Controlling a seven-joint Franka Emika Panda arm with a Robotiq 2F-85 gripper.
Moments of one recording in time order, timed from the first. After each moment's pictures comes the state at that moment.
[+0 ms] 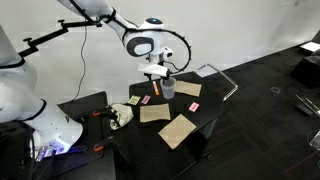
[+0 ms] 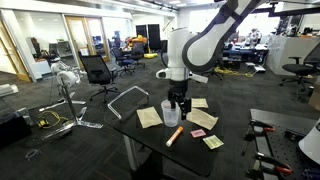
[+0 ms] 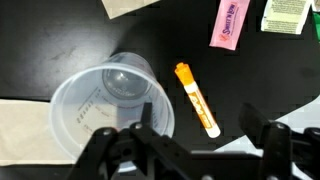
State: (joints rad) arm 0.04 0.25 0.08 -2.28 0.10 2.53 -0.88
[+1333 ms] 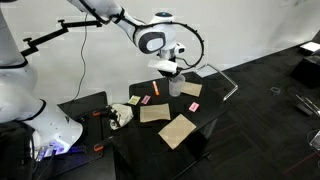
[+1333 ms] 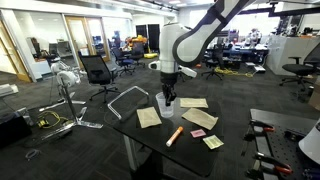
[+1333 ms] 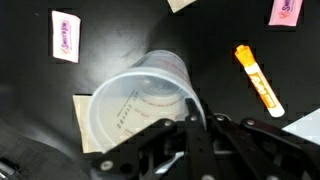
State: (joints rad) arm 0.01 0.32 0.05 -2.13 -0.03 2.52 -0.69
